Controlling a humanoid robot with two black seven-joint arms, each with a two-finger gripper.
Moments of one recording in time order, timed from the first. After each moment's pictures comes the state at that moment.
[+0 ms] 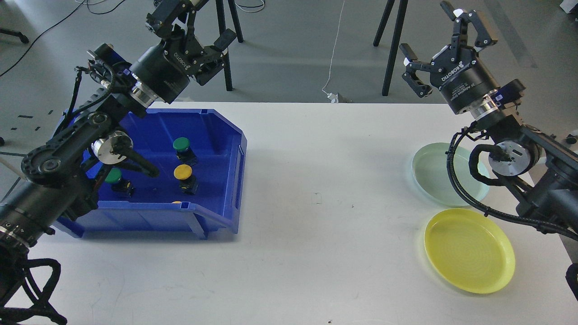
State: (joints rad) left arm -0.77 0.34 -0.88 -0.95 0.71 -0.49 -0.49; right arm 0.78 -0.42 0.69 0.86 -0.15 0.49 0.49
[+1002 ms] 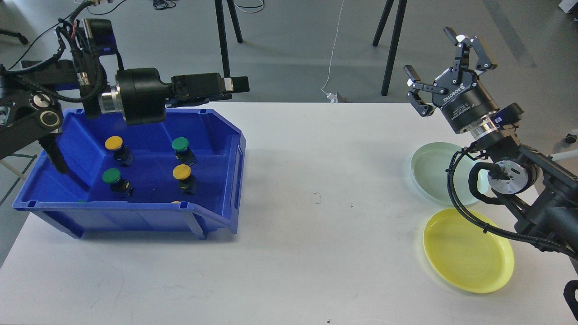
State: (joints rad) left arm -1.23 0.81 -0.12 -1.25 1.16 -0.49 -0.49; right arm 0.71 -0.42 0.71 0.86 -0.15 0.49 0.49
